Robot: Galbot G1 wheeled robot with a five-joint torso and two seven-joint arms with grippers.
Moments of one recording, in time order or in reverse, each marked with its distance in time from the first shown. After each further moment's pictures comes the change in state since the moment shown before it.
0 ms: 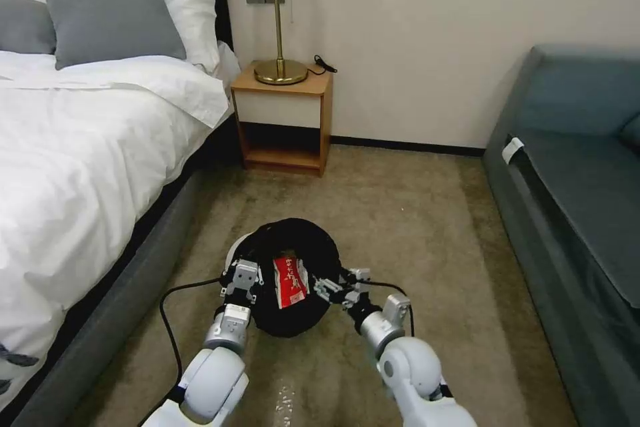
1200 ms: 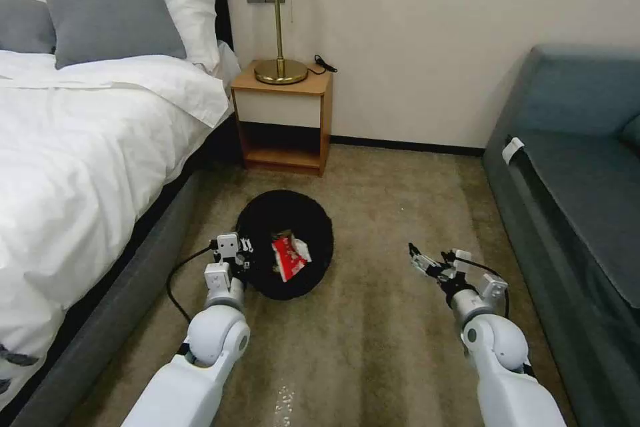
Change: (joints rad) left arm -0.177 -0.118 -0.062 0.096 -0.557 0.006 -0.066; right arm 0.073 -0.105 0.343 -0.160 0.048 0.005 0.061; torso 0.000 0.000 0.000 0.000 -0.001
